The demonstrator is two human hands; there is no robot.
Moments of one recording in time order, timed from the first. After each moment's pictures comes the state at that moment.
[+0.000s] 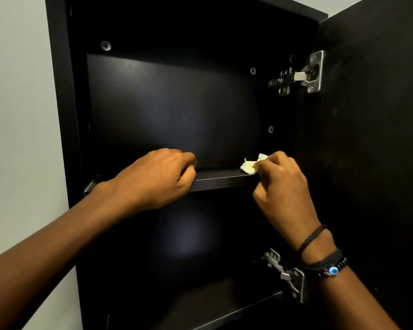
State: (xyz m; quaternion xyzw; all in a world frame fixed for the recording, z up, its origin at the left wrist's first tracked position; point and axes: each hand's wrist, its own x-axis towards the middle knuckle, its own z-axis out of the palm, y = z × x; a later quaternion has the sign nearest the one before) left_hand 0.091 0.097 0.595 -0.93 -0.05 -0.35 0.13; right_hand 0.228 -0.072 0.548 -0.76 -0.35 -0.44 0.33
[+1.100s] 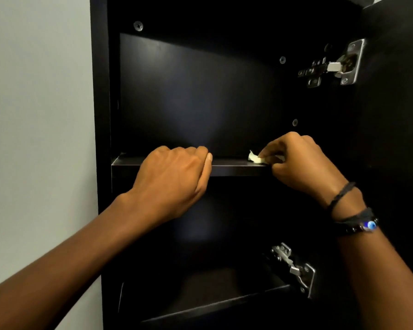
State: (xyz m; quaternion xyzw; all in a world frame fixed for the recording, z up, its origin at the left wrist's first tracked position) left_hand 0.072 0.074 0.558 -0.86 -0.13 -0.44 0.23; right_hand 0.223 -0.076 0.594 -0.84 -0.41 -0.24 0.28
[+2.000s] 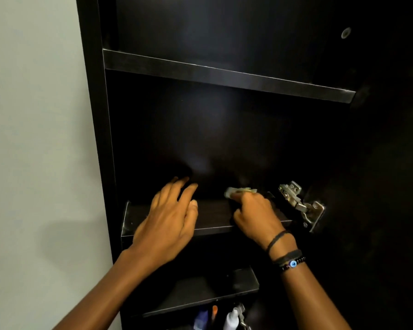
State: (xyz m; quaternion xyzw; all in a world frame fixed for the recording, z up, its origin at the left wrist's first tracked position) left_hand 0.073 0.083 0.336 -0.91 -0.21 -0.35 -0.10; right_hand 0.218 -0.033 0.375 -0.86 -0.47 -0.06 0.16
